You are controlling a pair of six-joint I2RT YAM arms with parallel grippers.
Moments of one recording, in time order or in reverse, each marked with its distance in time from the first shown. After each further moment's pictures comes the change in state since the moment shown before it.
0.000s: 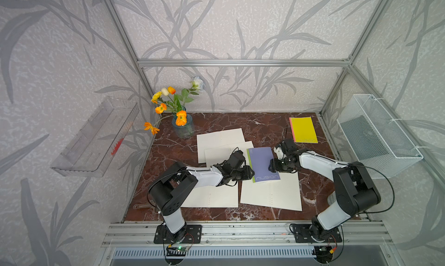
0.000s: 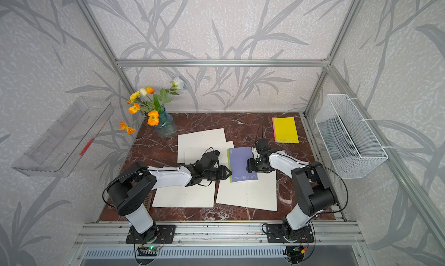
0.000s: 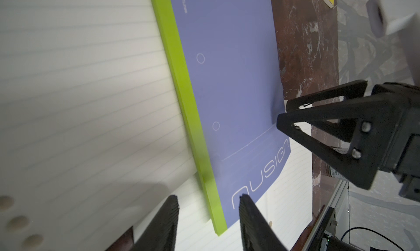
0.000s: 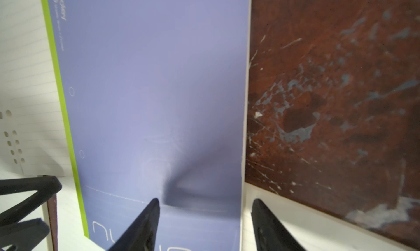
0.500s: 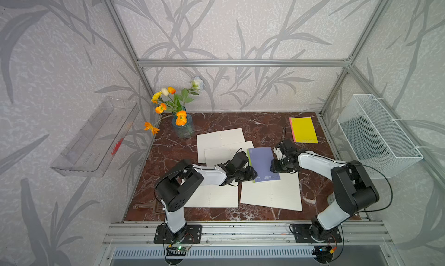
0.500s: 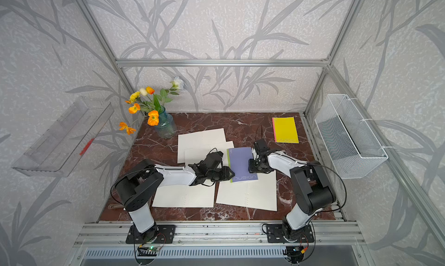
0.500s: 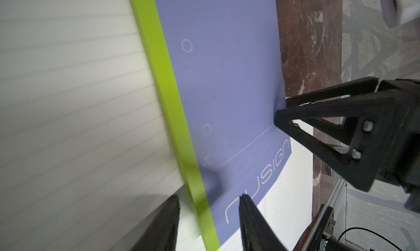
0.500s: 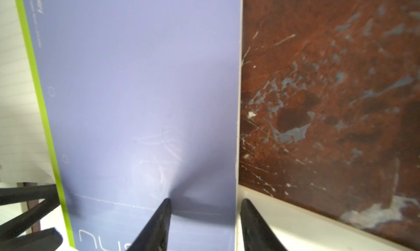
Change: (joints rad) left arm -0.022 0.067 0.048 0.010 0.019 -0.019; right arm 0.016 0.018 0.000 0.001 0.038 0.002
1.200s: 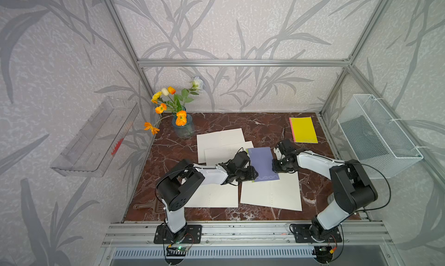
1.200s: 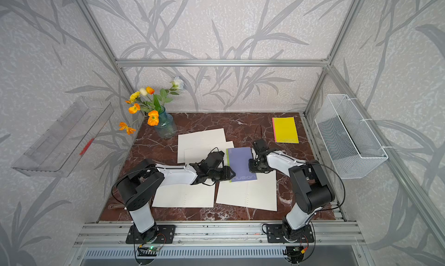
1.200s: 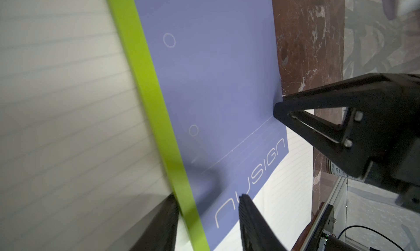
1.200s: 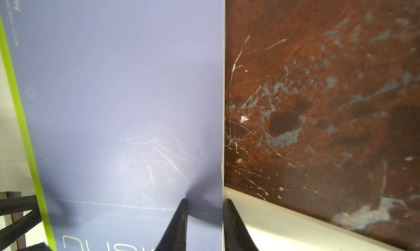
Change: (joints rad) left arm -0.002 0.006 0.028 -0.035 0.007 0.012; right arm 0.009 0.015 0.011 -0.003 0.037 0.002
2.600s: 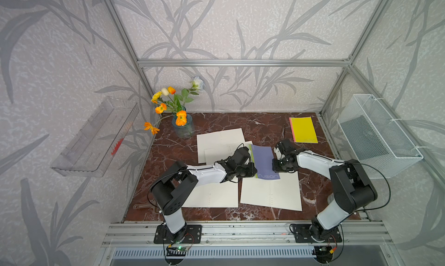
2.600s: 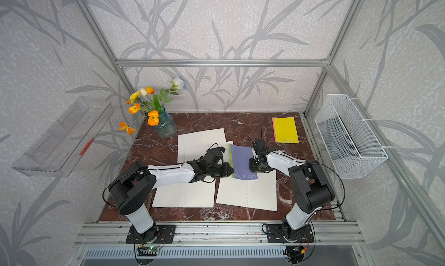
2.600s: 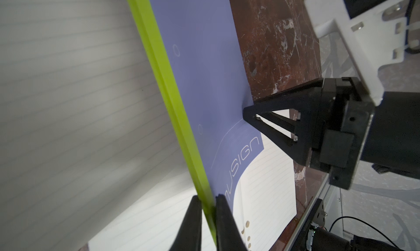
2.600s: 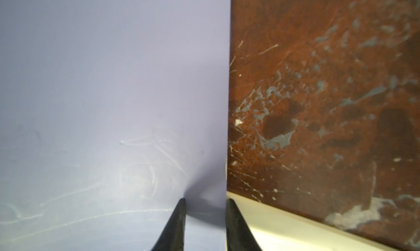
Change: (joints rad) left arm 0.002 -0.067 0.043 -0.057 -0.003 0.051; right arm 0.002 0.002 0.003 0.002 0.018 0.002
